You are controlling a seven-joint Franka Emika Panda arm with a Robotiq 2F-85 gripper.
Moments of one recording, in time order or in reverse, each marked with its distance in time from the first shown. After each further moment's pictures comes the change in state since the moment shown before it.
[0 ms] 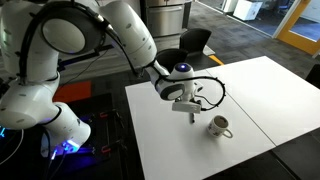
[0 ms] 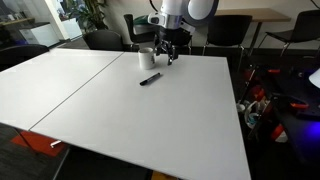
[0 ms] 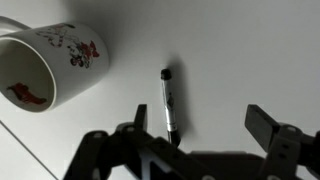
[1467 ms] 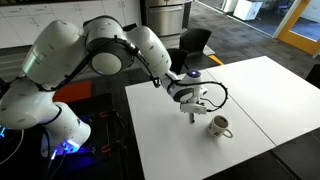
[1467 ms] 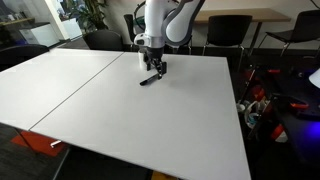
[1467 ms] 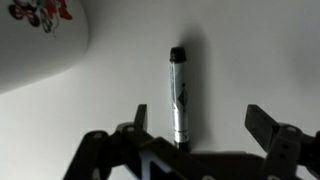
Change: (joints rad) arm 0.018 0.287 0.034 0.334 -0.021 -0.139 0.003
